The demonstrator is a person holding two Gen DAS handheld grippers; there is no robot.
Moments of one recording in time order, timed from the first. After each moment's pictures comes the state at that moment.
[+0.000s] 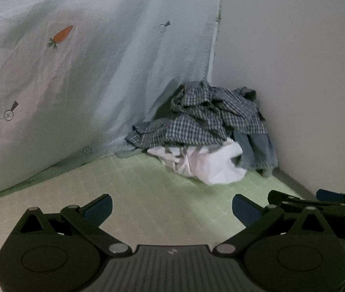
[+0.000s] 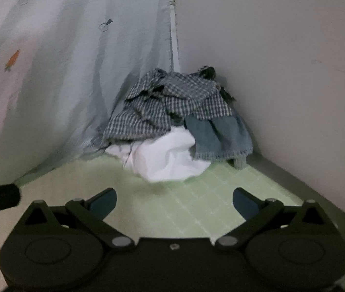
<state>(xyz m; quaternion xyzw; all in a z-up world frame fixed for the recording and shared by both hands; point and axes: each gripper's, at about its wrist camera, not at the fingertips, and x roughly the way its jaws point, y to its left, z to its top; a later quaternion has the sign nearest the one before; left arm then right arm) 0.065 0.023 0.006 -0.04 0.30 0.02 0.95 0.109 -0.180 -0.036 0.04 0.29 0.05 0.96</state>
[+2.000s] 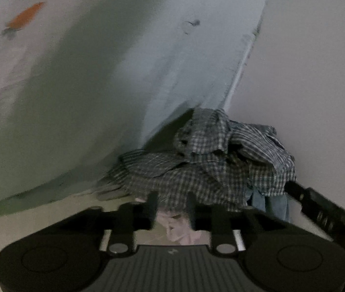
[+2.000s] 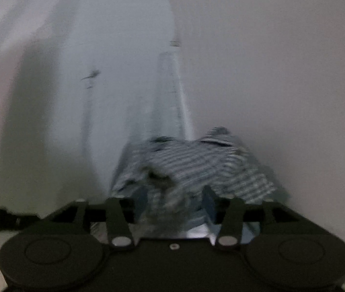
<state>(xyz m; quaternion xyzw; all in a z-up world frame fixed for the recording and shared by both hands) 0.254 0.017 0.023 -0.11 0.31 0.01 0.94 0.268 -0.183 -0.026 0.10 0.17 0.07 0.98</state>
